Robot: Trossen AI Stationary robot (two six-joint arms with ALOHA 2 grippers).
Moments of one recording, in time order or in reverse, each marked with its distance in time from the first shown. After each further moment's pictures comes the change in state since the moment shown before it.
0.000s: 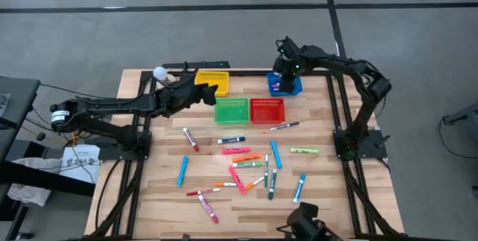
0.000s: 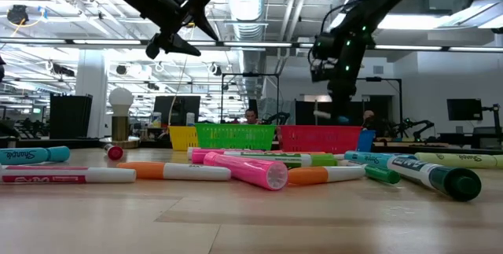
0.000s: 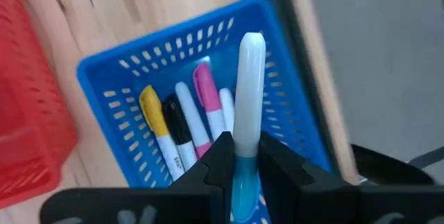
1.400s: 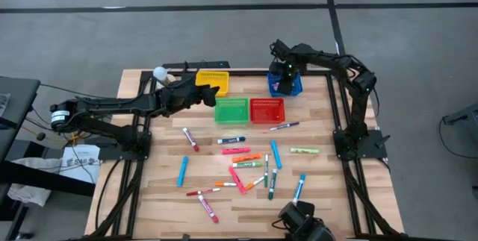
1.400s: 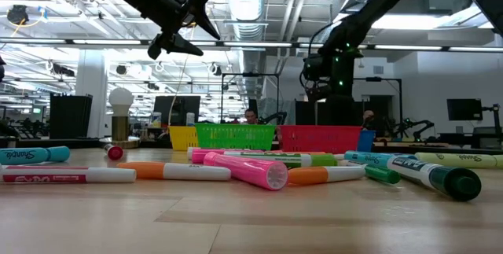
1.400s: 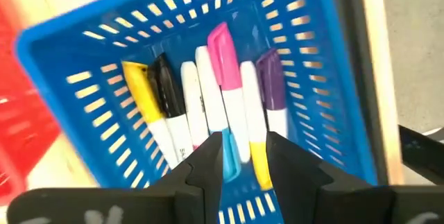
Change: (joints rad) left arm 0.001 0.000 0.000 0.004 0.059 -0.001; right arm 0.000 0.173 0.137 -0.168 0.022 0.016
